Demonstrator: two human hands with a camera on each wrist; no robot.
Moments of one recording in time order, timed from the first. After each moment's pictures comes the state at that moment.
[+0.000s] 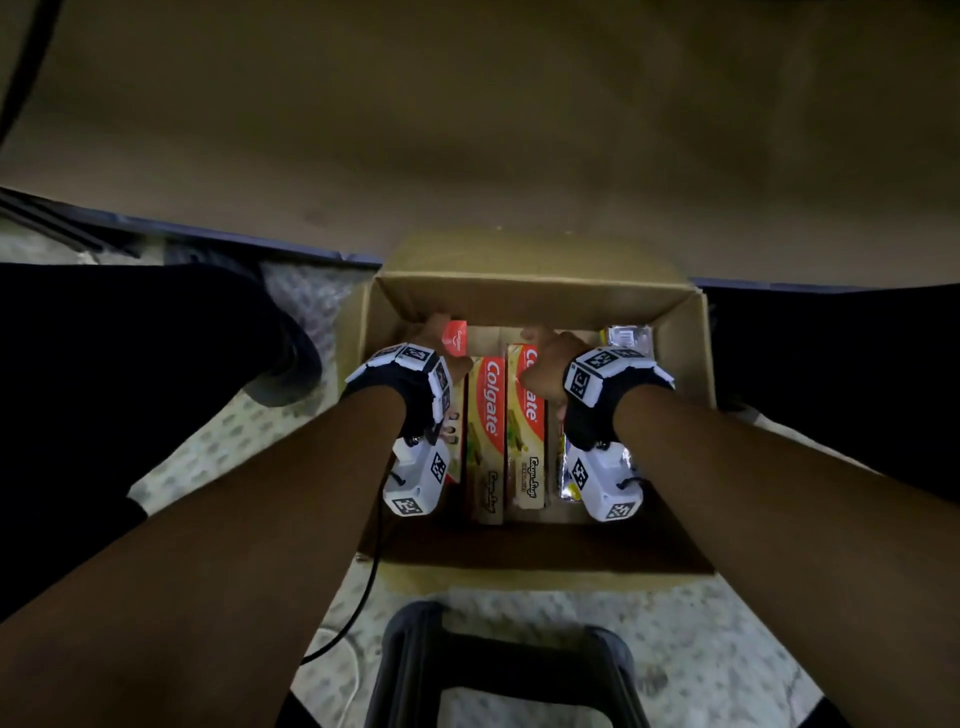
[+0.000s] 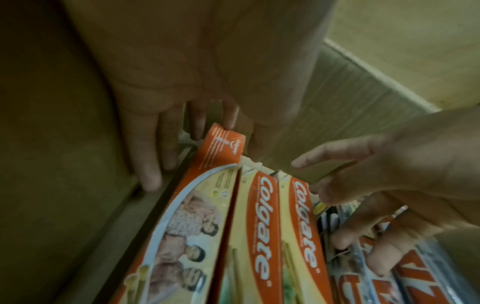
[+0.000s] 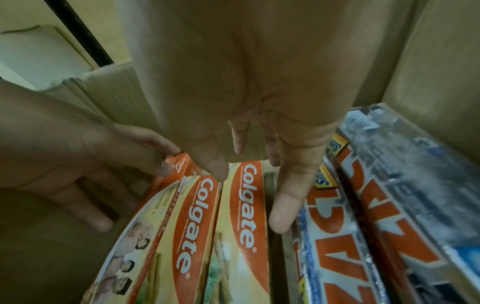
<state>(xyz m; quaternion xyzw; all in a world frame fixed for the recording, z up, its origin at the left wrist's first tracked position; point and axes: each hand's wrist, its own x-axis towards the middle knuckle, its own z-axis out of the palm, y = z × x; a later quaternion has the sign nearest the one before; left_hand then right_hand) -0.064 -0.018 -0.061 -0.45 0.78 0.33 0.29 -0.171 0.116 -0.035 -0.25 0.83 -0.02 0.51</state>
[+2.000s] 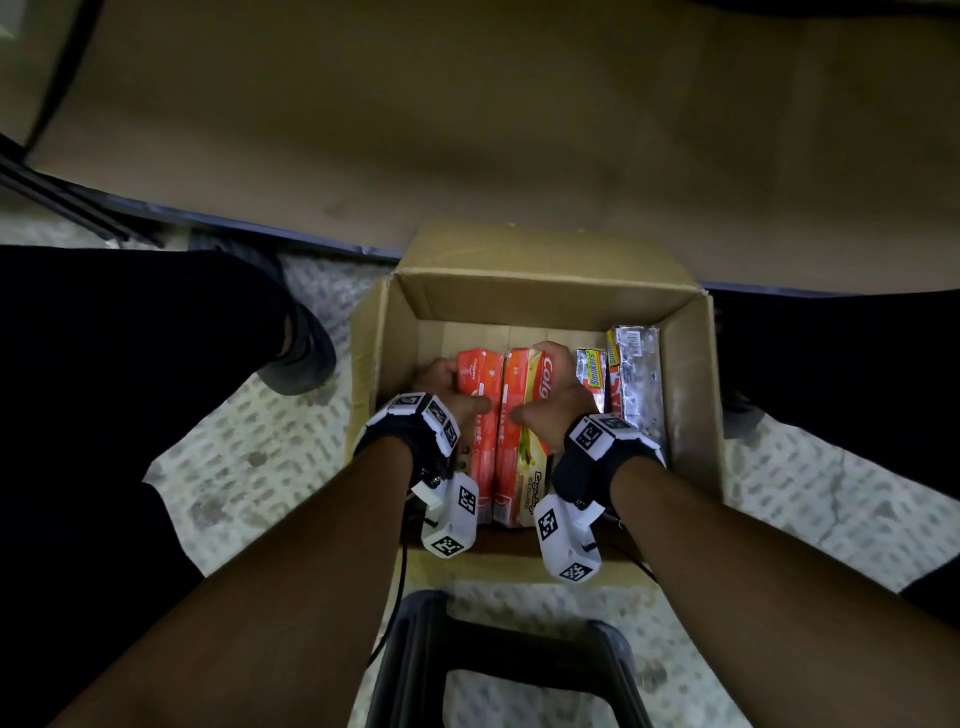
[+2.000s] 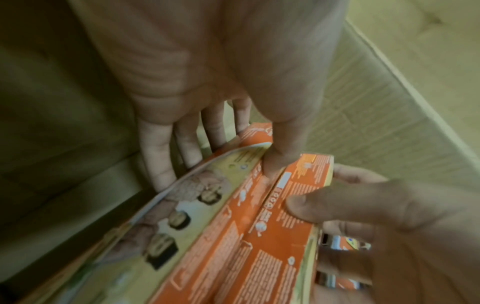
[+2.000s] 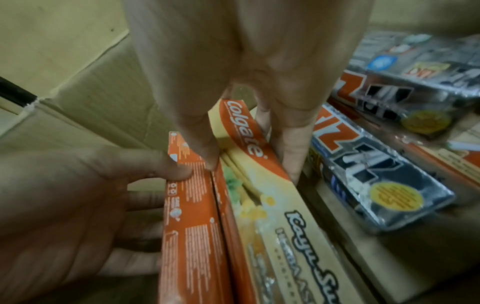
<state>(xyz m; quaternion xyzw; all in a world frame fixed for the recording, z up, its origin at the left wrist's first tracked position) -0.013 0.021 -0.062 -0.51 0.61 0.58 0.17 -0.111 0.152 -0.043 -0.10 0.83 -0.33 0.43</state>
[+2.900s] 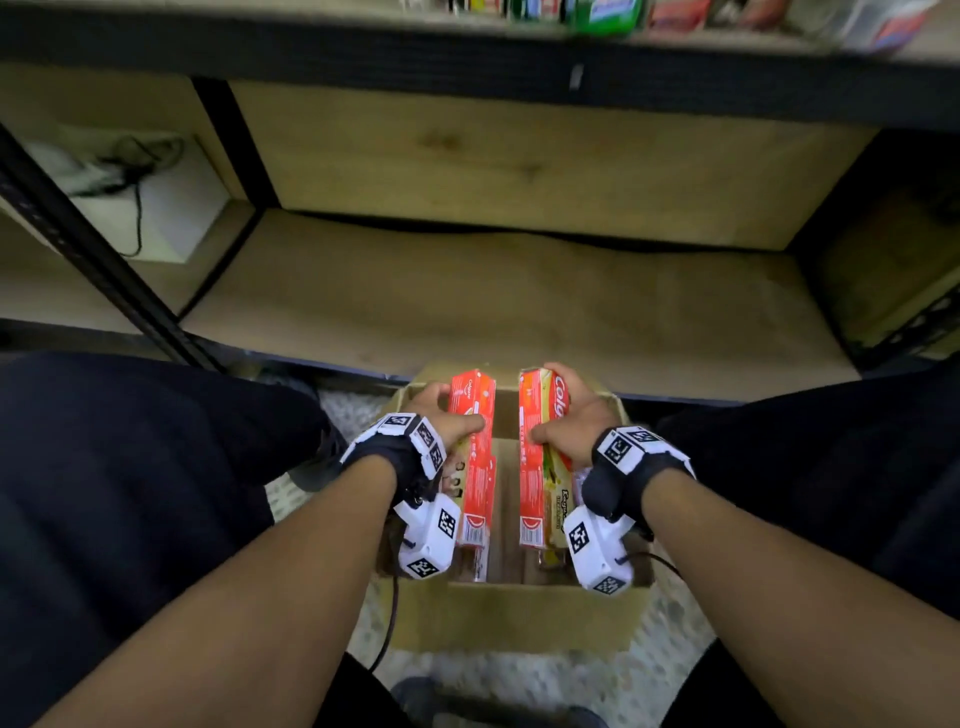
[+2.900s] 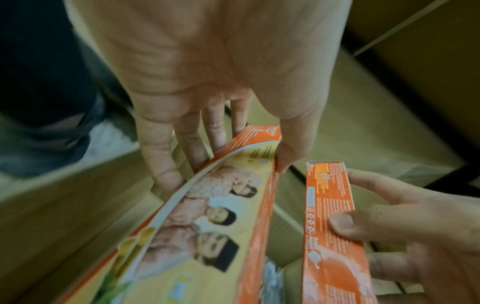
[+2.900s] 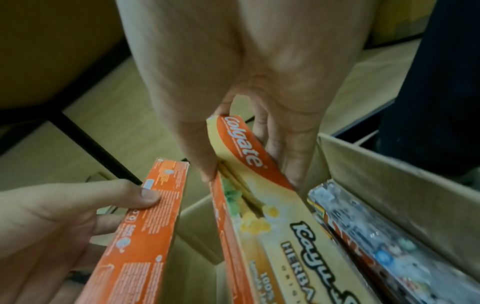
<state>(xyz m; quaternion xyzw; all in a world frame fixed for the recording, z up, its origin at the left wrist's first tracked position) -0.006 0.030 0.096 -0.45 0.74 0.50 0.03 -0.134 0.193 0.118 -0.21 0.85 -0.36 0.33</state>
